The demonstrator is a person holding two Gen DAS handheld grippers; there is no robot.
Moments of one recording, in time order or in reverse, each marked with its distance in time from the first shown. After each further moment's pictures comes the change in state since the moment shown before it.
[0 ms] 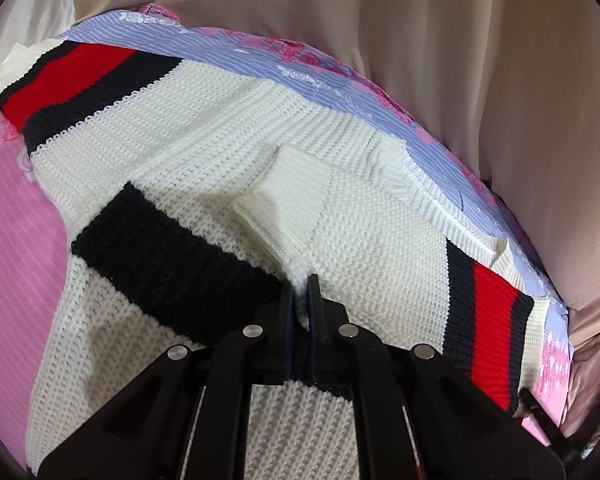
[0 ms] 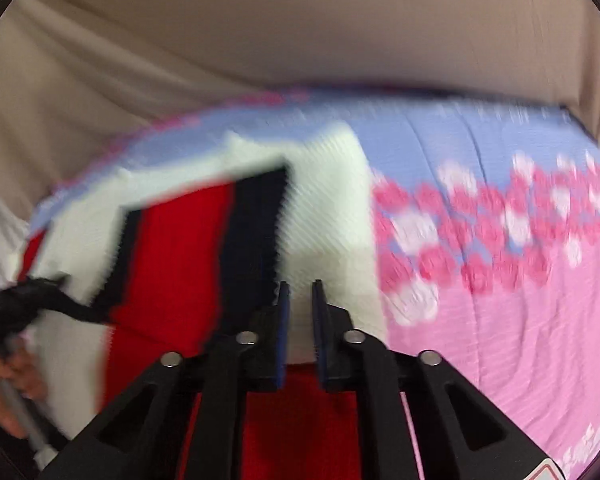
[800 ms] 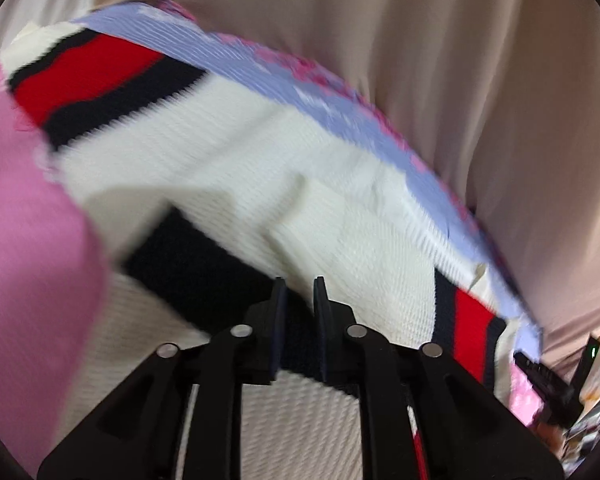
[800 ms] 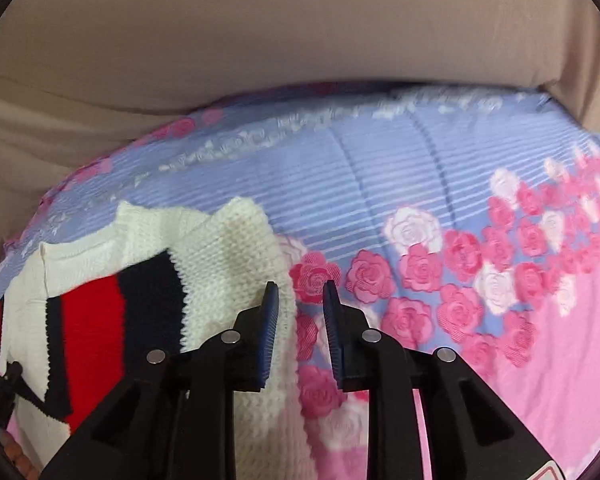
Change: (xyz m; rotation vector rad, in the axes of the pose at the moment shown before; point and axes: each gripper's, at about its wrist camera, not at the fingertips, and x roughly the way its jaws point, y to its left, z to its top) left arm -0.031 0.041 0.012 -0.105 -0.043 -0.091; right arm -0.006 0.003 0.091 0.041 -0.042 -0.132
